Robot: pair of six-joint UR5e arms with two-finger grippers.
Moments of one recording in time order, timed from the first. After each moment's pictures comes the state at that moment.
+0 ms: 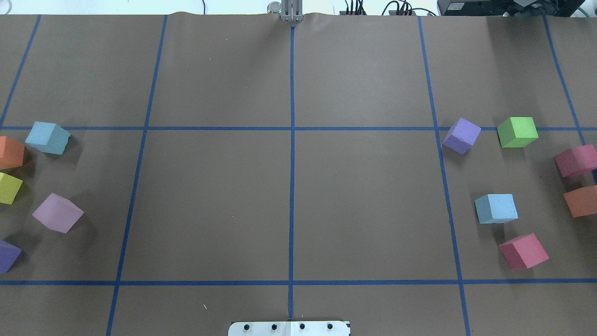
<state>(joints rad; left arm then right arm) -1.63 -1.65 -1.52 -1.68 -2.47 0.08 1.50 -1.33 1.44 -1.47 2.33 0.11</state>
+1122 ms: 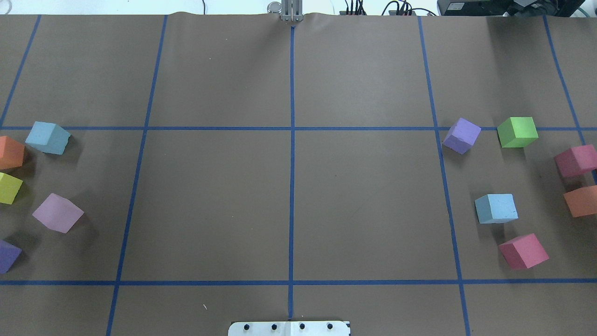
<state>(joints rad) -1.63 -1.63 -1.56 -1.68 -2.47 0.08 1.47 -1.34 1.53 -1.46 2.36 0.22</state>
